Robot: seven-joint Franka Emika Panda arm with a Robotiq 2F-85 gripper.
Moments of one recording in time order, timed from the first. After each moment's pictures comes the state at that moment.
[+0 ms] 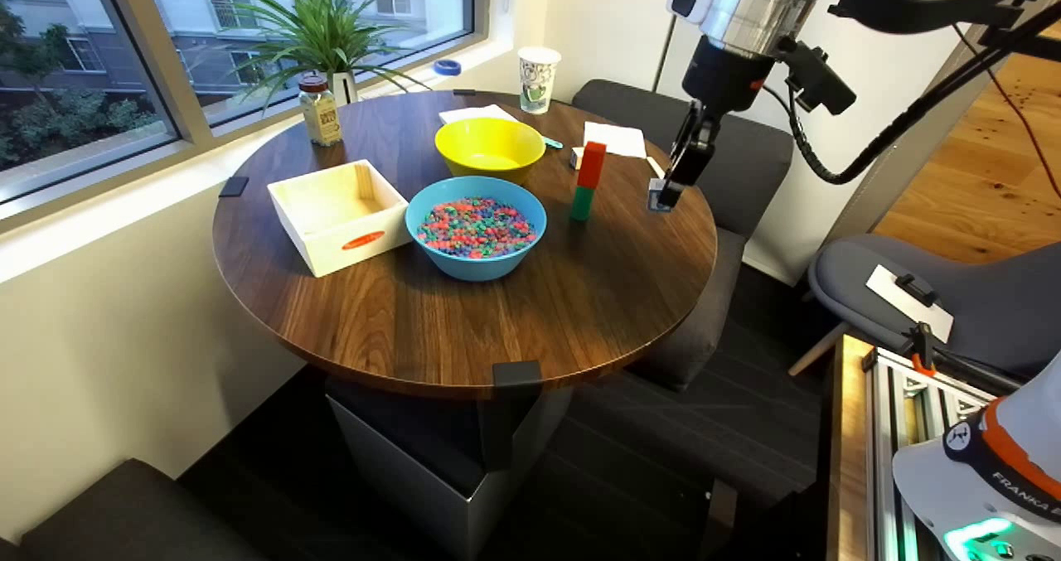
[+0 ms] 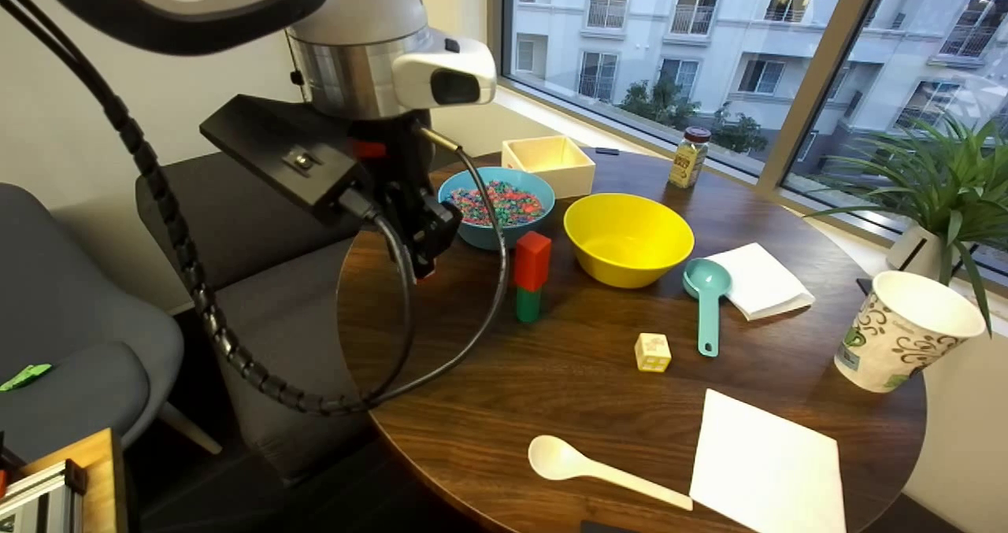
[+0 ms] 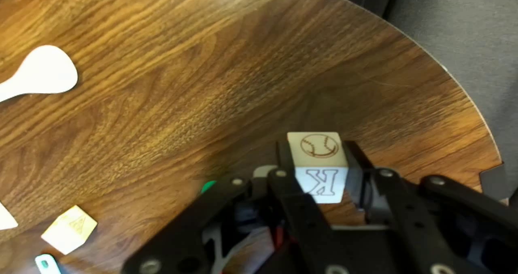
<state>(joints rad) 0.04 -0.28 -0.01 -2.30 0.04 2.12 -0.23</state>
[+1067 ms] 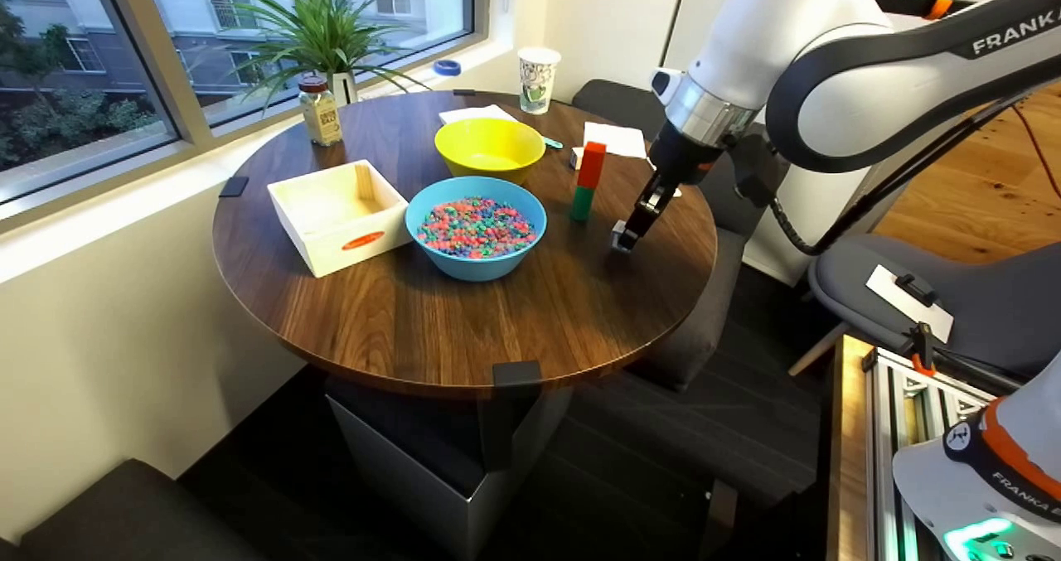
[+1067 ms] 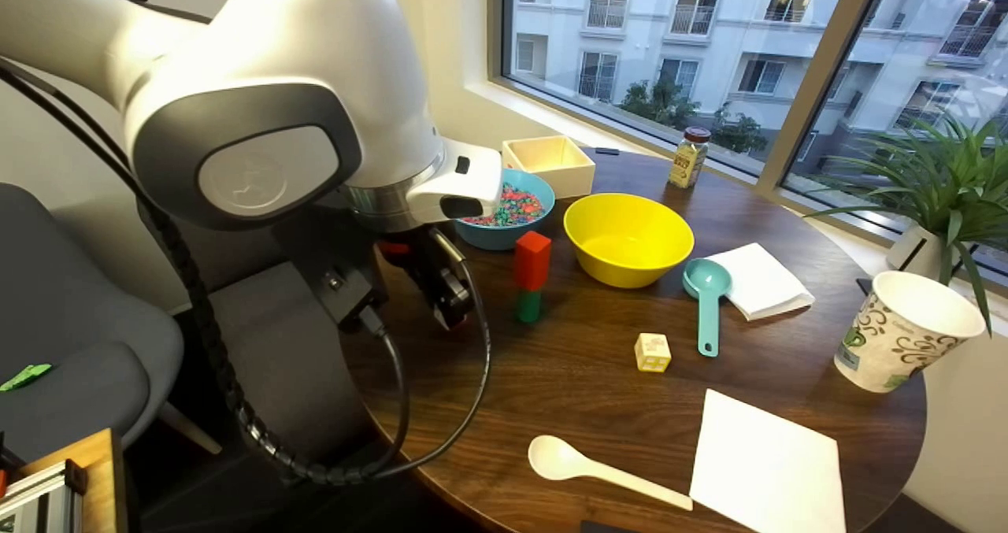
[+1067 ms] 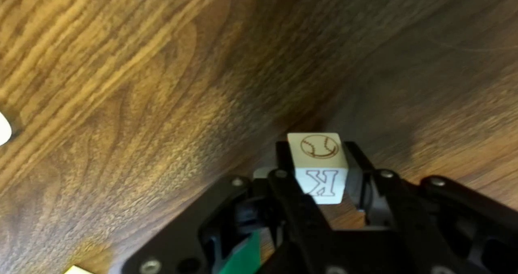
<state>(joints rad) 0.03 -0.16 0.00 -2.45 0.04 2.52 -0.08</state>
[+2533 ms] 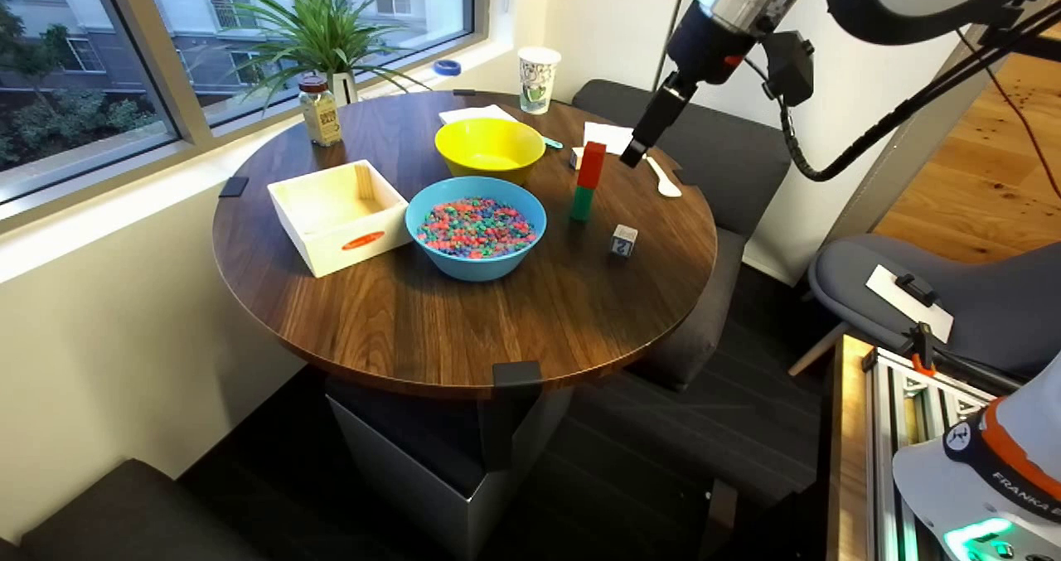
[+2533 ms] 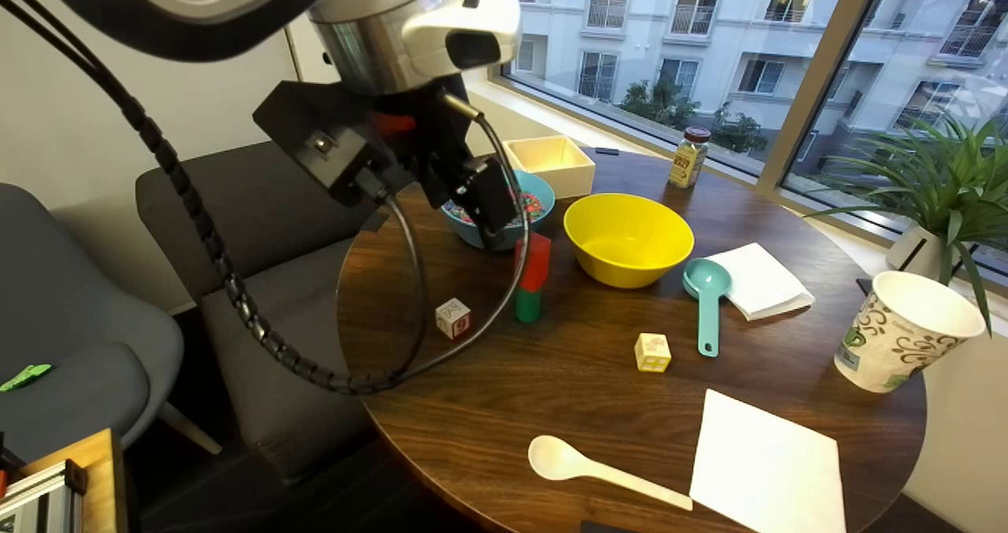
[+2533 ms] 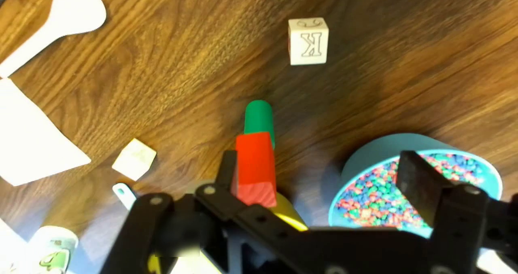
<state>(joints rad) 0.02 -0.27 0.00 -2.28 -0.01 2.34 -0.06</state>
